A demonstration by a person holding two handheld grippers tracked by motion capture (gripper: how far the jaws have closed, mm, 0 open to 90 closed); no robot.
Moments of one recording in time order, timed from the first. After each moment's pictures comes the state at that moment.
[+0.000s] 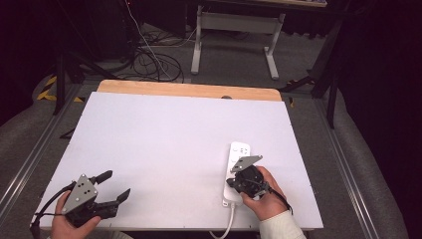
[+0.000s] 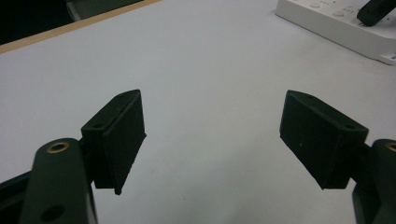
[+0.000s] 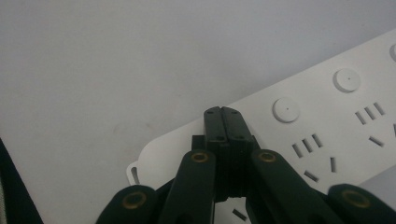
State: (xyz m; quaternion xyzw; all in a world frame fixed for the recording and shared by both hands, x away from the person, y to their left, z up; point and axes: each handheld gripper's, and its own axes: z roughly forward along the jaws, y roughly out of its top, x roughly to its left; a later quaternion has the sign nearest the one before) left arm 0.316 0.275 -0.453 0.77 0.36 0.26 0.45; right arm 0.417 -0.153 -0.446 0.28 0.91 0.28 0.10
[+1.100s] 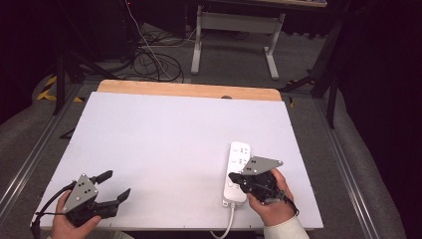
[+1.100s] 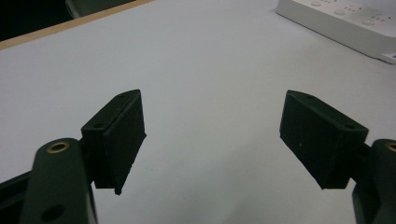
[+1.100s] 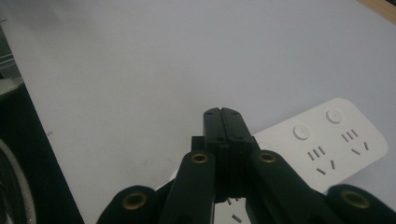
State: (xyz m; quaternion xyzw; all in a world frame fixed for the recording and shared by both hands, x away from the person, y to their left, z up) left arm 0.317 0.275 -0.454 0.77 0.36 0.26 0.45; right arm 0.387 -0.164 -0.400 0.25 0.88 0.37 0.16
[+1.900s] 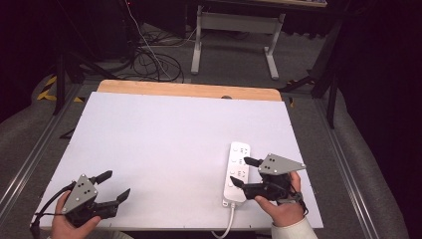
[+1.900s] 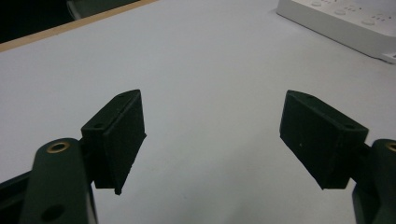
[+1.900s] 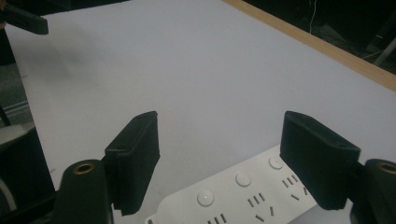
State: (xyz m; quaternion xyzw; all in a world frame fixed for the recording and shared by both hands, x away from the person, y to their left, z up) left arm 0.316 0.275 -0.454 0.77 0.36 0.26 0.45; right arm 0.384 -0.192 -0.388 0.25 0.83 0.47 0.18
